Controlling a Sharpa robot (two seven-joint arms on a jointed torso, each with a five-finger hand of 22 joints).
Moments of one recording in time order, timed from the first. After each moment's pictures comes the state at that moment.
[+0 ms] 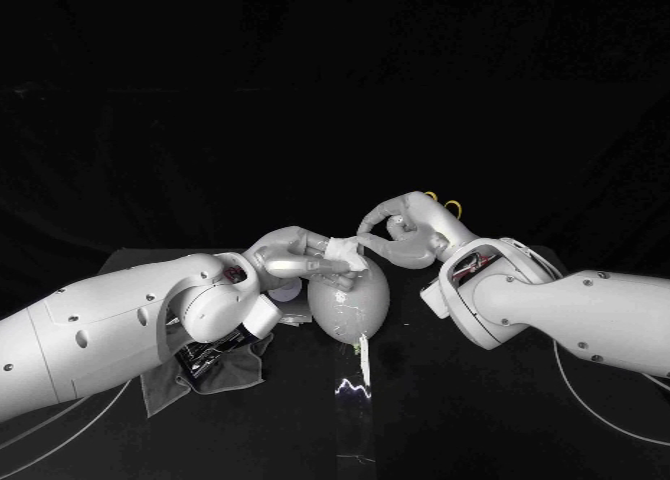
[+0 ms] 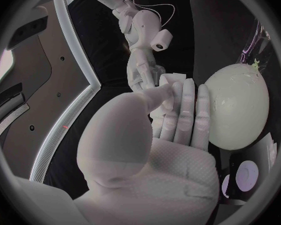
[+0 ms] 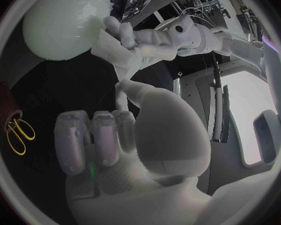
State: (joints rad) left arm 1.23 -0.68 -0.07 1.47 -0.27 0.02 0.16; left_hand 1.42 -0.06 0.68 -0.08 0.04 0.98 0.18 0.38 0.25 1.21 0.13 0.08 0.06 1.11 0.10 0.18 0.20 0.17 0.91 0.24 0.18 0.07; right arm 1.31 -0.91 -0.15 1.81 -1.04 -0.78 -0.12; right_hand 1.33 -0.11 0.60 0.08 0.04 1.04 0.07 0.39 0.58 1.47 -0.01 1.54 1.31 1.47 -0.07 1.57 1.31 0.01 1.47 0.05 1.56 1.31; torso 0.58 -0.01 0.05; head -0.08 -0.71
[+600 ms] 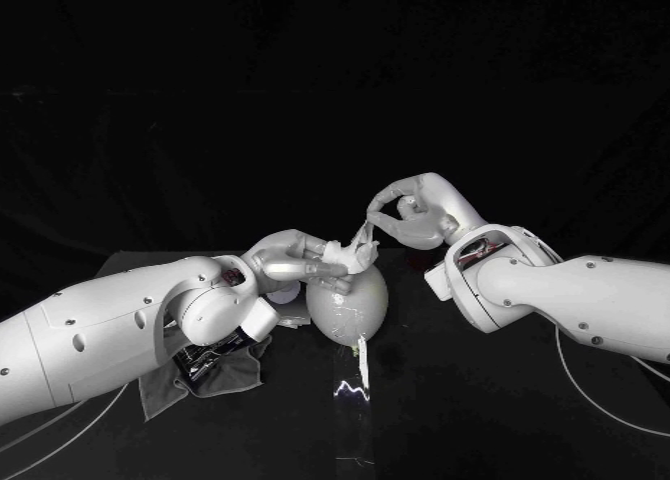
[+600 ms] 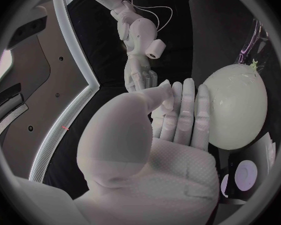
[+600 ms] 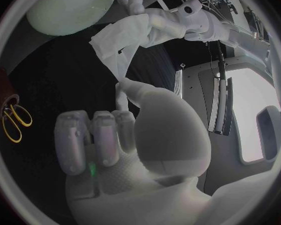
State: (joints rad) left arm 1.23 -0.68 -0.07 1.47 -0.28 0.02 0.15; left_hand 1.42 -0.06 0.68 -0.08 0.05 0.97 0.18 0.38 0.25 1.21 0.13 0.08 0.06 1.12 0.10 0.18 0.20 0.17 0.91 0.24 0.18 0.07; right arm 1.33 -0.92 -0.14 1.78 -0.97 -0.84 -0.08; right_hand 1.33 -0.11 0.61 0.07 0.05 1.04 0.07 0.40 0.58 1.47 -0.01 1.54 1.31 1.47 -0.07 1.57 1.31 0.01 1.47 0.05 1.57 1.31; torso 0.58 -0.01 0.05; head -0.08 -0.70
